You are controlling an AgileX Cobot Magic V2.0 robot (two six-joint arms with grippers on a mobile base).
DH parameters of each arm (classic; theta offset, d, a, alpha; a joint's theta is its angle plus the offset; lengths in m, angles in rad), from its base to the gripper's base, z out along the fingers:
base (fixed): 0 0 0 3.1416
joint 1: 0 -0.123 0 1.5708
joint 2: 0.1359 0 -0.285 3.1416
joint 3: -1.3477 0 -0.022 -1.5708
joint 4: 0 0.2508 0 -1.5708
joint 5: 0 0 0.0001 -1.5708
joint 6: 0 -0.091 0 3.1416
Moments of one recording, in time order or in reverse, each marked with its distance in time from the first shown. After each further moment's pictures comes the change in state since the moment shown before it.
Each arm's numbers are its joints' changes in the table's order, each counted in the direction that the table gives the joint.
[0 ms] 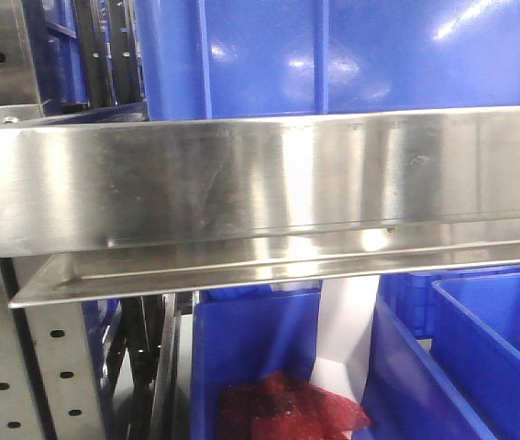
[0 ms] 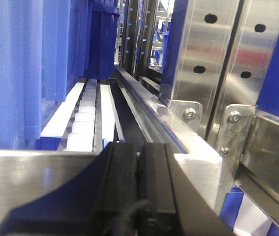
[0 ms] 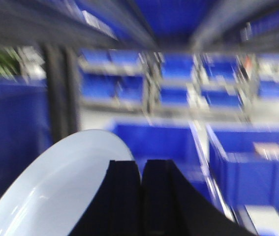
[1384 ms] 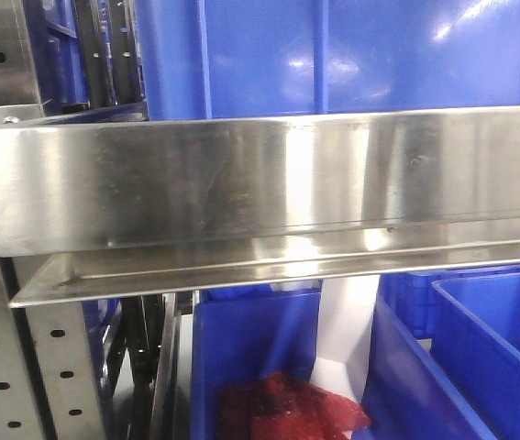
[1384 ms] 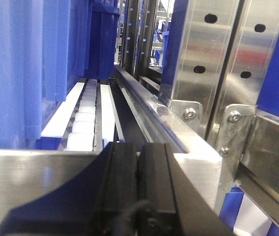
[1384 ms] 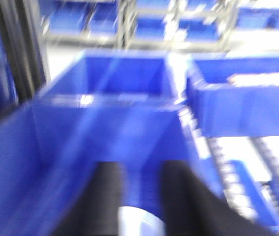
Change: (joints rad) left arm 0.000 0.000 0.000 0.000 0.000 0.000; right arm 0.020 -0.064 -0.014 0.000 0.242 0.000
